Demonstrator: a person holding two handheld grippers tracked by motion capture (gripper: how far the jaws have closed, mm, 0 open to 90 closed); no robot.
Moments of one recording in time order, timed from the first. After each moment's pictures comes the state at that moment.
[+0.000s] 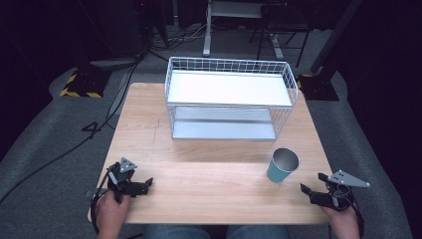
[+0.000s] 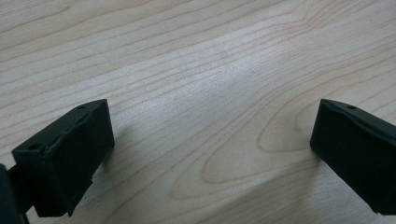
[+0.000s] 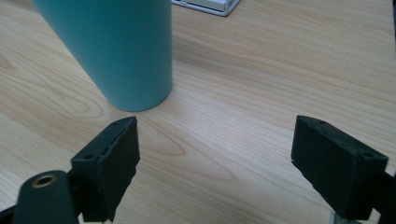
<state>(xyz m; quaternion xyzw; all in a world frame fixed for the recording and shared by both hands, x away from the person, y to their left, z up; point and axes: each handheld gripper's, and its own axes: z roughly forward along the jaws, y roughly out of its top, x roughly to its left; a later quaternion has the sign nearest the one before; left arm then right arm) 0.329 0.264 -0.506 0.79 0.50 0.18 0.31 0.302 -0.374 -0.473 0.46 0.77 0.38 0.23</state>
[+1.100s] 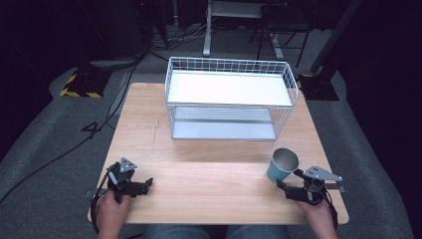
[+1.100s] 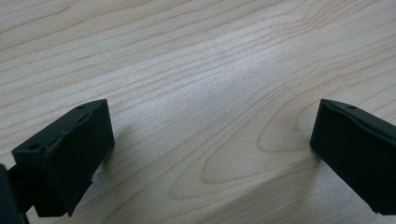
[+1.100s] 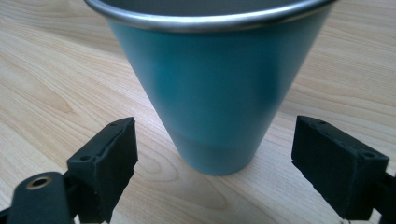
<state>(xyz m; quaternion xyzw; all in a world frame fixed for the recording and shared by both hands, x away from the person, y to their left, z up) 0.329 0.264 -0.506 0.79 0.50 0.18 0.31 0.320 -0.310 -0.481 0.44 0.76 0.43 0.20</state>
